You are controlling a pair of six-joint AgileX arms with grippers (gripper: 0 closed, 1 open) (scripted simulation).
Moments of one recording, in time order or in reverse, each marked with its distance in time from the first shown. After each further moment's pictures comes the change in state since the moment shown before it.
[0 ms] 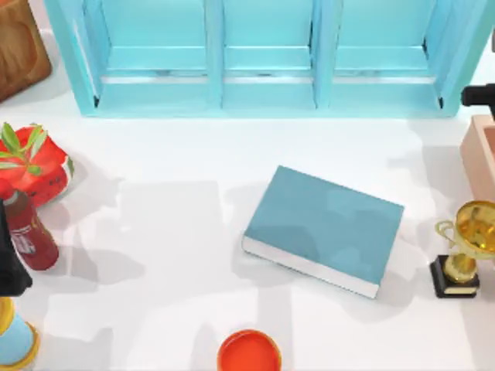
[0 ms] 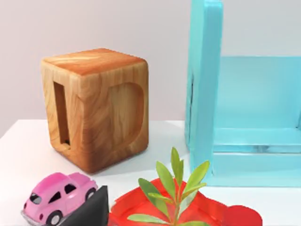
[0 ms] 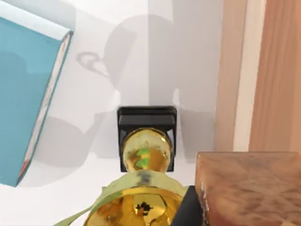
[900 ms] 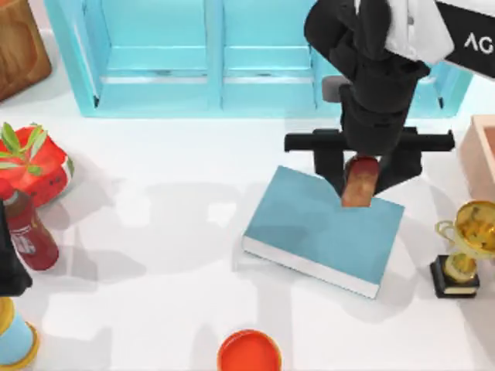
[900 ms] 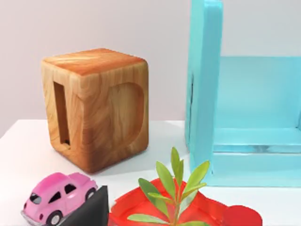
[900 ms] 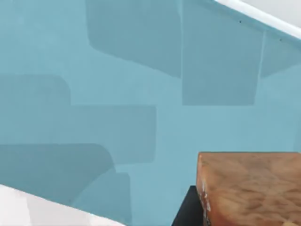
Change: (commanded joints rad) left arm 0.000 0.000 0.000 0.000 0.000 0.000; right arm 0.397 0.271 0.088 0.169 0.001 0.406
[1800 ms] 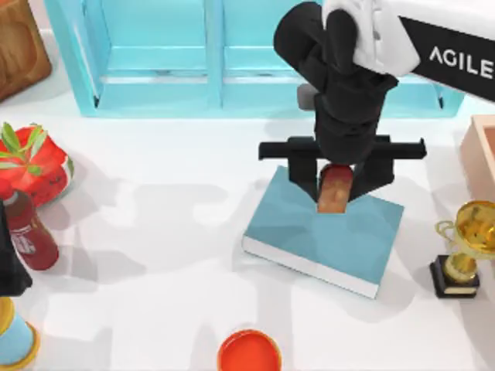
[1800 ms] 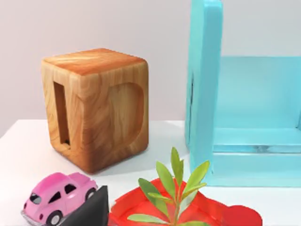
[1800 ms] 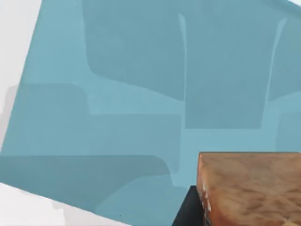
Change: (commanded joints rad) left arm 0.000 0.000 0.000 0.000 0.000 0.000; right arm 0.053 0.048 0.032 0.025 0.001 0.054
